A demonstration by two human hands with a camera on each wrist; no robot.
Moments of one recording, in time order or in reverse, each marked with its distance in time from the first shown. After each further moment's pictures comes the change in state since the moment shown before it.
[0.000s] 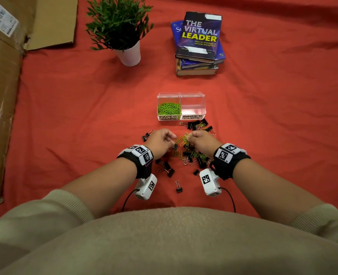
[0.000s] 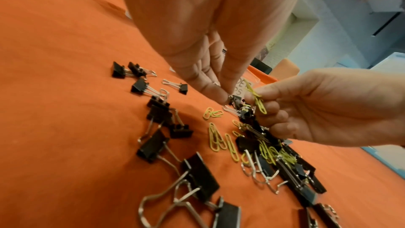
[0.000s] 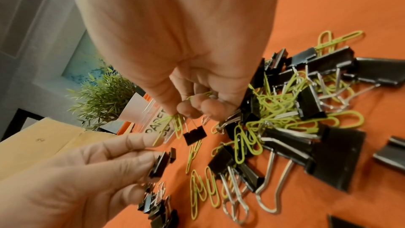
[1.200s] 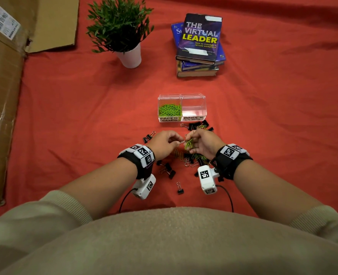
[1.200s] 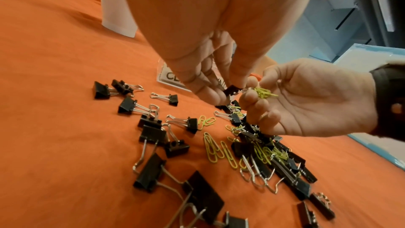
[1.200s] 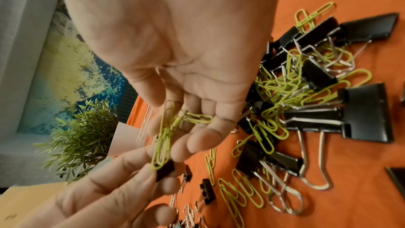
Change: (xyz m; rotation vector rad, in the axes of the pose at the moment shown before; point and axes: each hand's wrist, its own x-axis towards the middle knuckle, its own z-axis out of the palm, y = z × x) left_hand -0.007 0.016 -0.004 0.166 -0.069 0.120; right_hand -0.007 -0.012 -0.003 0.599 -0.118 0.117
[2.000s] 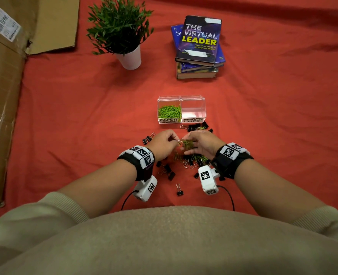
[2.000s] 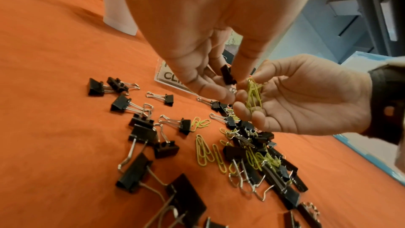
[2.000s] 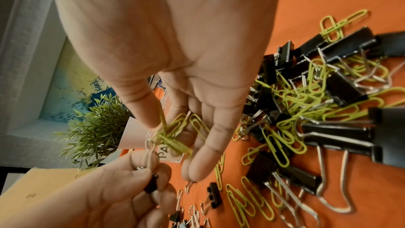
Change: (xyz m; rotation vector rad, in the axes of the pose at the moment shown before) left_hand 0.002 0.003 0.002 -0.127 0.028 -0.111; right_hand -0.001 -0.008 0.002 -0.011 -0.049 -0.008
